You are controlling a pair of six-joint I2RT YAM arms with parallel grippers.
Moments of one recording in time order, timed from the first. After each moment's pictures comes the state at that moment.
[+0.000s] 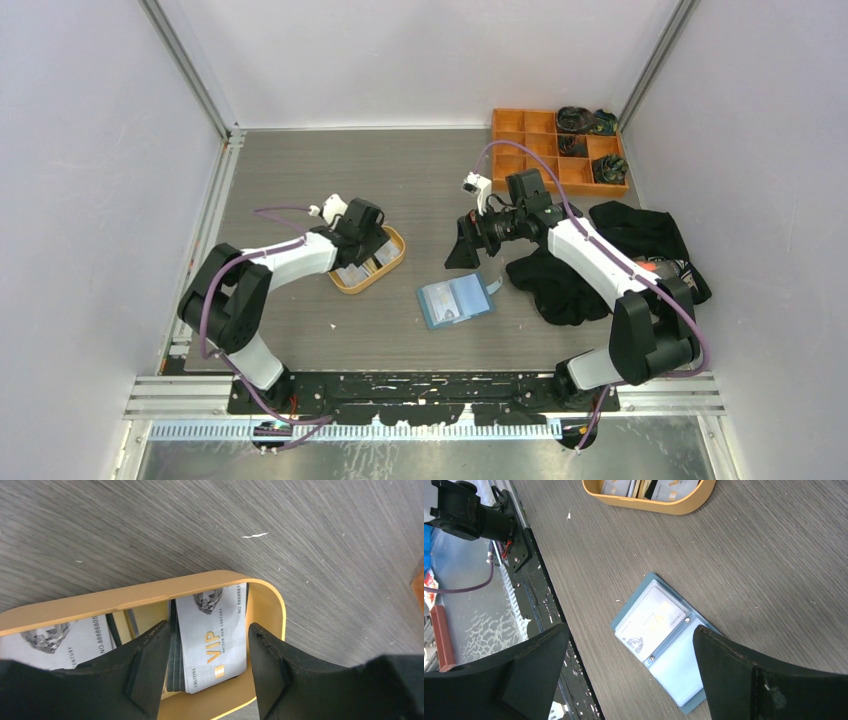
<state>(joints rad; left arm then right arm) -0.56 1.65 0.92 -0.19 -0.34 -1.18 0.35 1.43 1.02 -0.47 -0.84 -0.11</state>
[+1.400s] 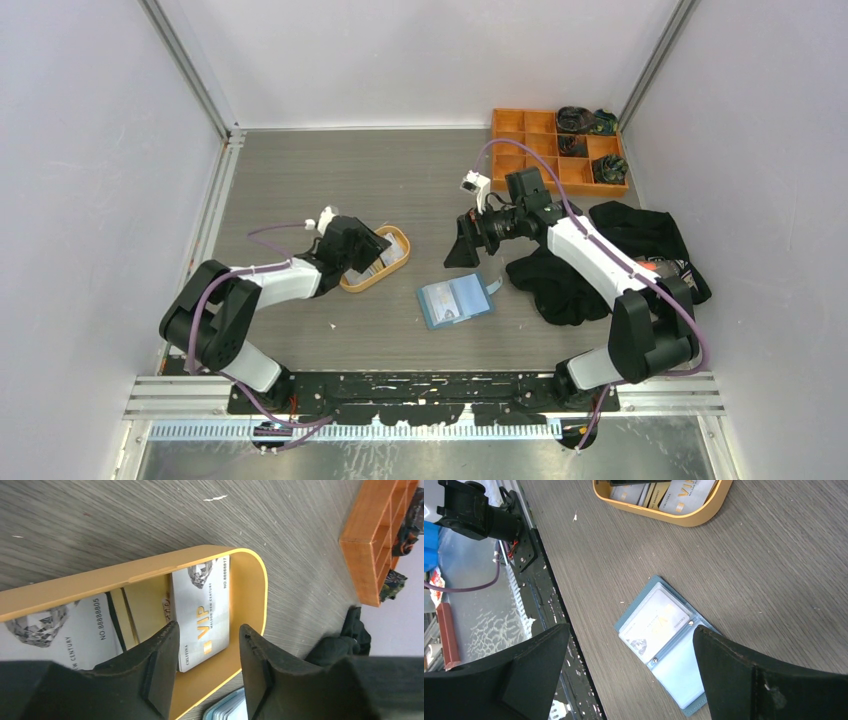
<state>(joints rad) -0.52 1.53 0.63 0.26 -0.12 -1.19 0.35 1.44 1.04 -0.48 -0.87 -0.12</state>
